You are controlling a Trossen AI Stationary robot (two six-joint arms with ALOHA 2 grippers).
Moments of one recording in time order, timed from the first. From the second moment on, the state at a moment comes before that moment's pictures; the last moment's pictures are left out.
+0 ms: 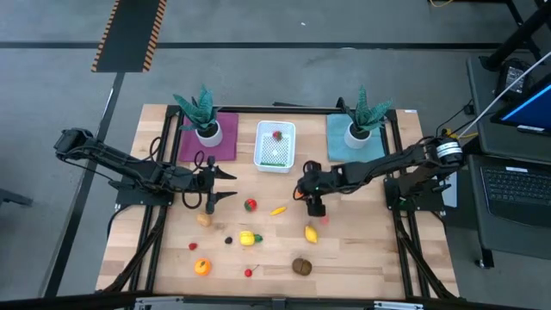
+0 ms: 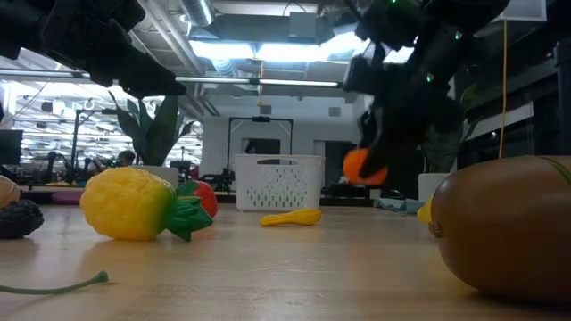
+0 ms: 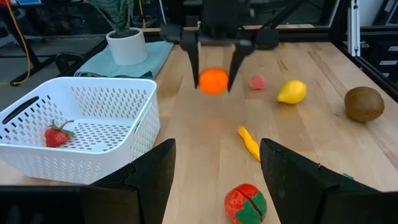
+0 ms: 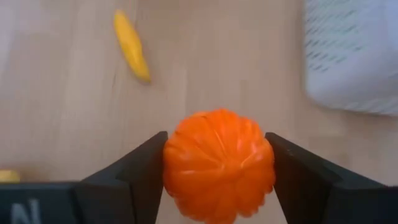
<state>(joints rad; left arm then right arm) -0.25 0.80 0.28 0.21 -0.36 -0.08 0.07 1.59 0.85 -0.21 0.12 0.00</state>
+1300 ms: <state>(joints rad) -0.25 0.80 0.28 0.19 -0.36 -0.08 -0.23 1.21 0.37 0.53 -0.12 -0.03</state>
